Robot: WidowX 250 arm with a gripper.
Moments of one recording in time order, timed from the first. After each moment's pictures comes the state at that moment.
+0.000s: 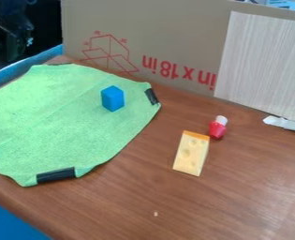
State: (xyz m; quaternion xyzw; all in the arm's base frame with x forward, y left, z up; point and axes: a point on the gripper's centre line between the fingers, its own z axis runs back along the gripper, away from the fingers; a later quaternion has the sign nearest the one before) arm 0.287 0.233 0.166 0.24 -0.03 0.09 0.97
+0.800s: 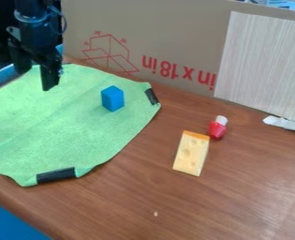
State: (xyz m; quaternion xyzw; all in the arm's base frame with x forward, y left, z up) arm 0.309 0.192 0.116 0.15 -0.07 -0.01 0.99
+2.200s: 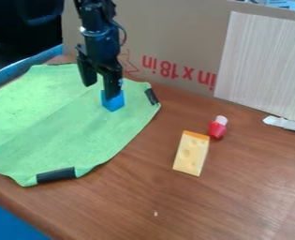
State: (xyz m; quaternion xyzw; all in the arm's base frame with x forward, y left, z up) arm 0.379 0.124 0.083 0.06 -0.08 -0.09 0.99
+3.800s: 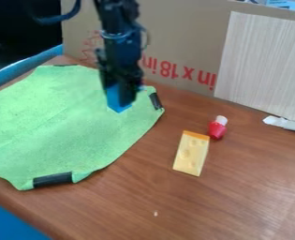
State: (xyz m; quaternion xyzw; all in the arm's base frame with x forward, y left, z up) arm 0.357 0.060 0.097 0.03 -0.08 -0.13 0.99
